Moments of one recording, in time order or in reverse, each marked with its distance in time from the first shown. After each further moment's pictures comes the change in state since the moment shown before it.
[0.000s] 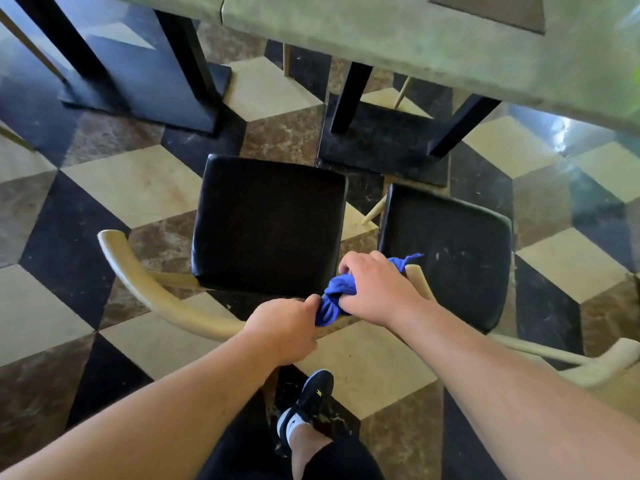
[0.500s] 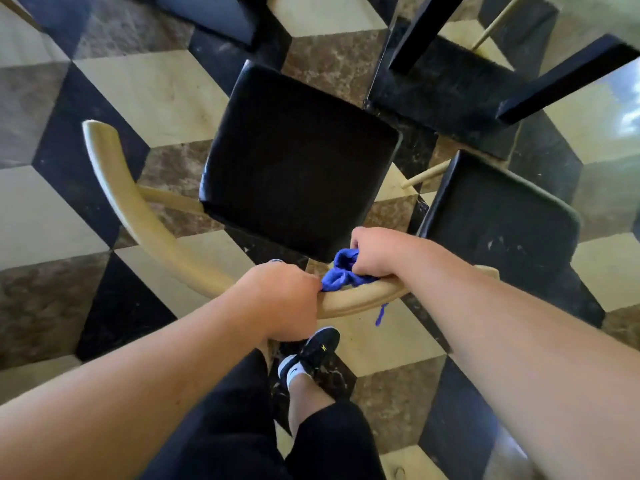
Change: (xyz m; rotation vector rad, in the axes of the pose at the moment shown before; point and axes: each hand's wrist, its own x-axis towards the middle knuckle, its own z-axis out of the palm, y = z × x) left_hand -0.004 -0.069 -0.008 -0.018 -0.199 -0.012; right_hand 0.117 -0.050 0.035 -0.268 -0.614 0.166
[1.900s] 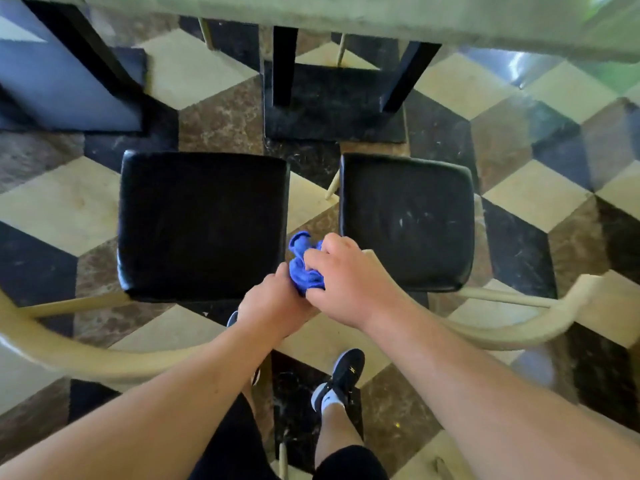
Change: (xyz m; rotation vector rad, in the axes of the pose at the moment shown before) left_hand 0.051 0.129 -0.040 -0.351 0.120 -0.128; right_hand -0.120 0.092 0.052 0.304 0.812 -0.146
